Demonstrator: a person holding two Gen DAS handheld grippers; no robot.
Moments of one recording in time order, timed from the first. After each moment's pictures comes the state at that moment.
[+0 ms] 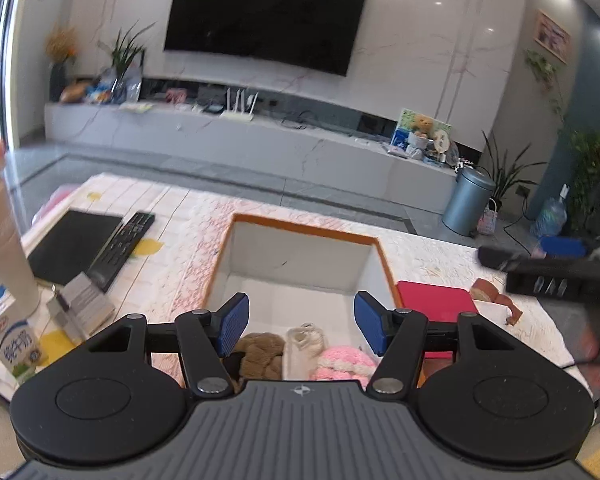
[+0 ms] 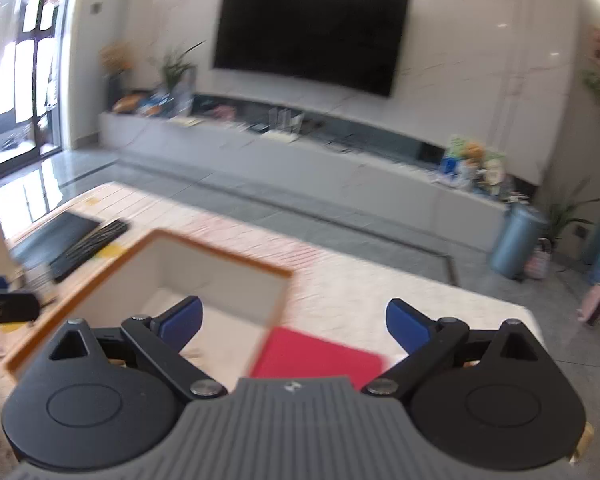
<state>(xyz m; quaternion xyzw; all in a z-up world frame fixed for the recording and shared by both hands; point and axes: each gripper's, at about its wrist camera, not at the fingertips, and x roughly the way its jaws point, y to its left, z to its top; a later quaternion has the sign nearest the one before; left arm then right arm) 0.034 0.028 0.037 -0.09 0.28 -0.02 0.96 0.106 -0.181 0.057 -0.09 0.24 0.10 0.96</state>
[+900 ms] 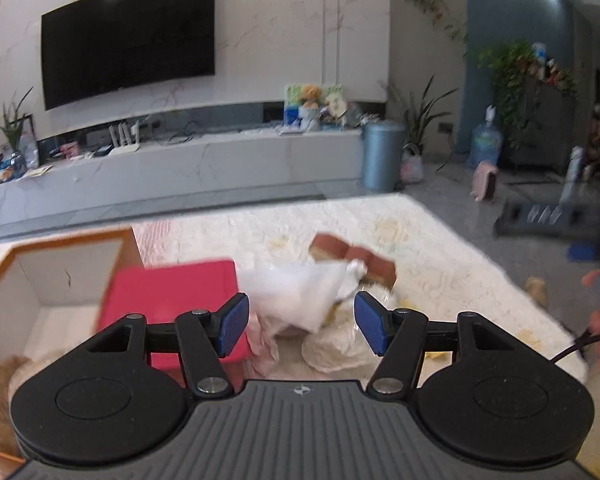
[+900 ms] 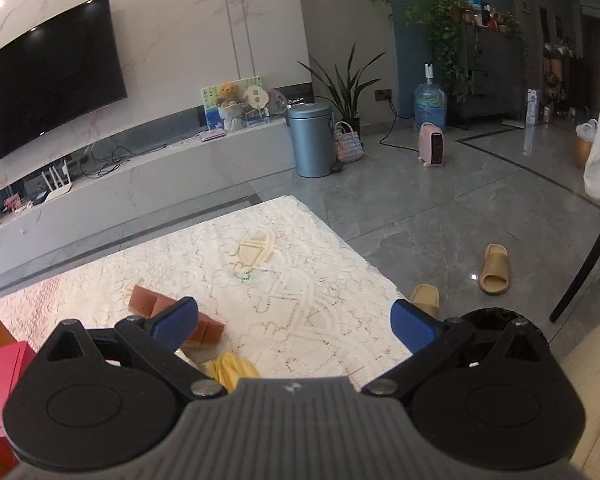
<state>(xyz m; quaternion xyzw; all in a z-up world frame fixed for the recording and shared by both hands) 0.078 -0.240 -0.037 0.04 0.27 -0.11 0.96 0.099 -0.458 -0.031 0.14 0.27 -0.18 0.94</state>
